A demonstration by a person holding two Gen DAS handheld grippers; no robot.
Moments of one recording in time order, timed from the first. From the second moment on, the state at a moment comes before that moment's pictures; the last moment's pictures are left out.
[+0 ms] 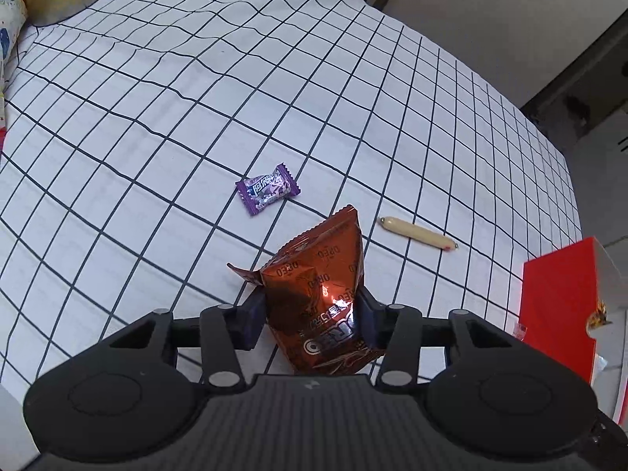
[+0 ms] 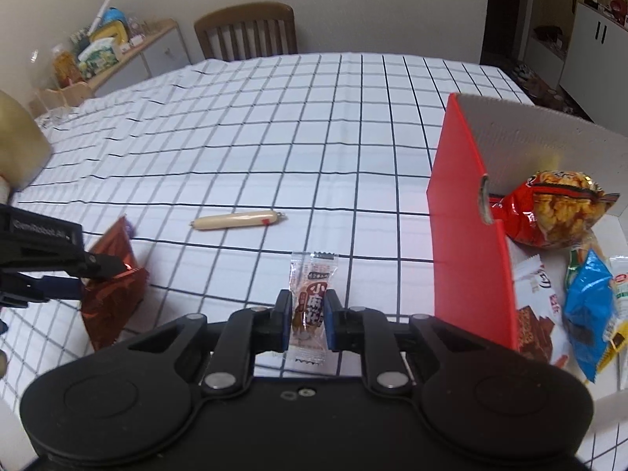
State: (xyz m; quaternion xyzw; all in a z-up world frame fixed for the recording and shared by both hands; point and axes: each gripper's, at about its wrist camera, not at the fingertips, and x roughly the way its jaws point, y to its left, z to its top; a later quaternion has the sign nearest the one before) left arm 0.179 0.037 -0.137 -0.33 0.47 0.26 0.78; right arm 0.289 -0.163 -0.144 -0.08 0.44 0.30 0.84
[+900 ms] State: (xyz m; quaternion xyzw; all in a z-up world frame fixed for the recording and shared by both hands) left arm 0.167 -0.057 -0.061 -0.20 0.44 0.13 0.87; right arm 0.236 -0.225 -0.079 -0.04 0.38 0.33 0.86
